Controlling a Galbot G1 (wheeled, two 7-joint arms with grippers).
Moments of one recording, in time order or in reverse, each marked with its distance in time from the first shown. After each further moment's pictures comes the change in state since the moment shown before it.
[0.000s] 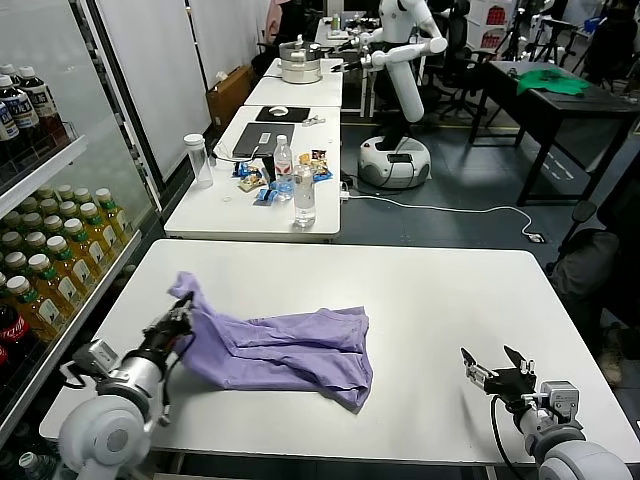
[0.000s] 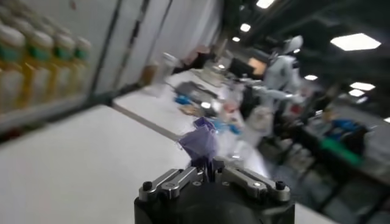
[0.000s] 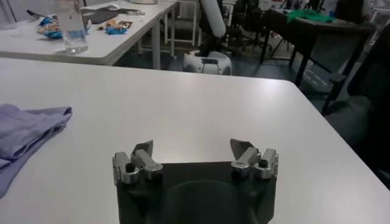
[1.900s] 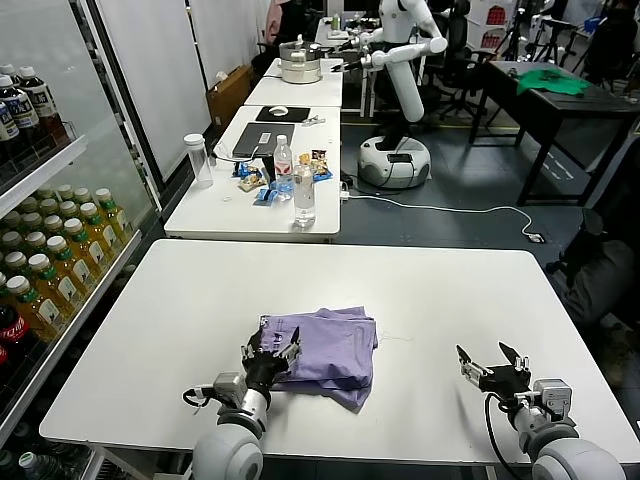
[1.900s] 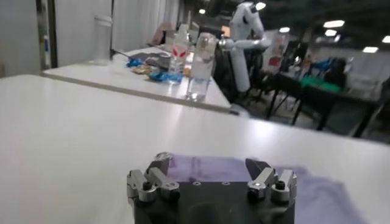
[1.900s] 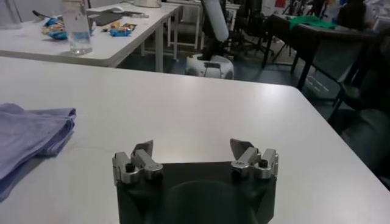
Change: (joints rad) left arm -0.034 -0.186 0.381 0.230 0.682 -0.063 -0.001; right arm 0.016 -0.005 -0.022 -0.003 -0.026 0.009 -0.003
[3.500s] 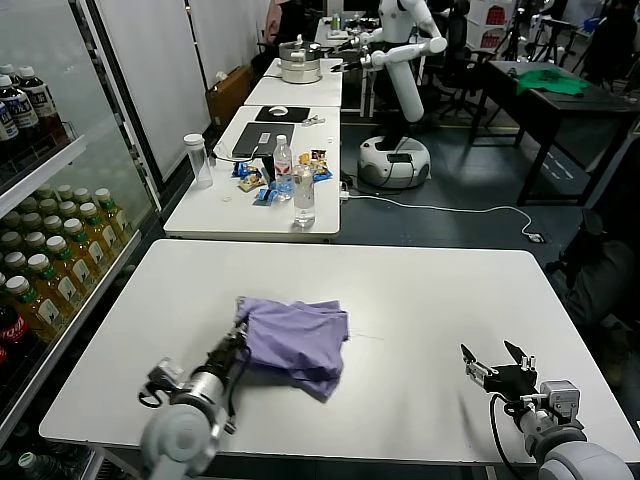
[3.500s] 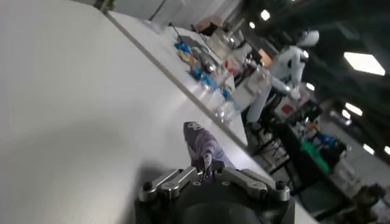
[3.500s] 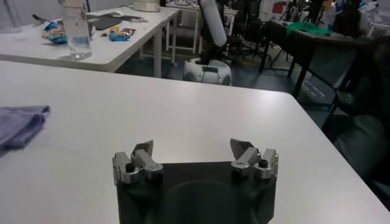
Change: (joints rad) left arm 0.001 0.031 -0.290 -0.060 -0.722 -0.025 -0.004; right arm -0.019 0.001 0.020 0.031 0.000 -0.001 0.002
